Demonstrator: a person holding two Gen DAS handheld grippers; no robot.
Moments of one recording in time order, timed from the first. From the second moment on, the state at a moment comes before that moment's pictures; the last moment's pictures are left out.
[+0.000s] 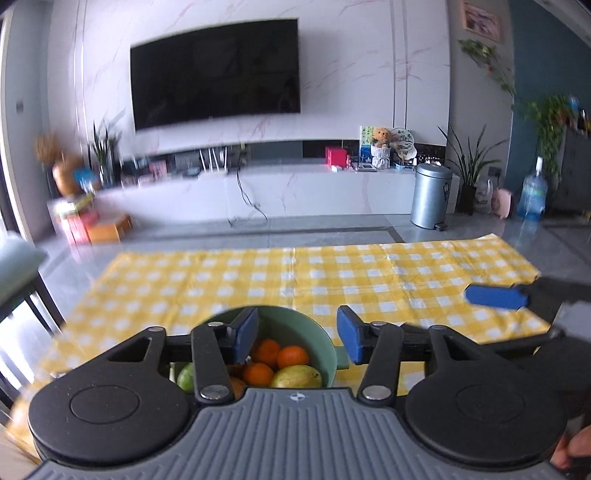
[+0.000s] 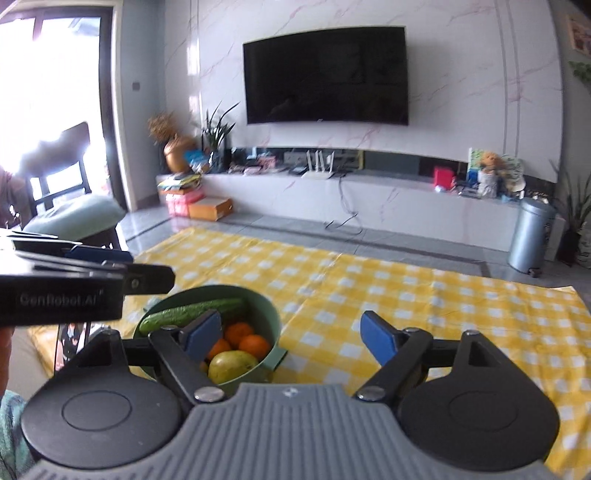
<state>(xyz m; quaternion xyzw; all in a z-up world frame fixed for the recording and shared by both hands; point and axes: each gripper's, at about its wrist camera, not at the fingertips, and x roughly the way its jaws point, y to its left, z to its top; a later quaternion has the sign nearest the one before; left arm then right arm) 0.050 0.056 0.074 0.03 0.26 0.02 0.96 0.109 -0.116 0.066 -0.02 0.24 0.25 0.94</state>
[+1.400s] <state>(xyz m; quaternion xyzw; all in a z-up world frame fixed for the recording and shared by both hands) 0.066 0.037 -0.025 0.07 0.36 0.05 0.93 0.115 -0.154 -0.003 0.00 0.31 0.20 0.93</state>
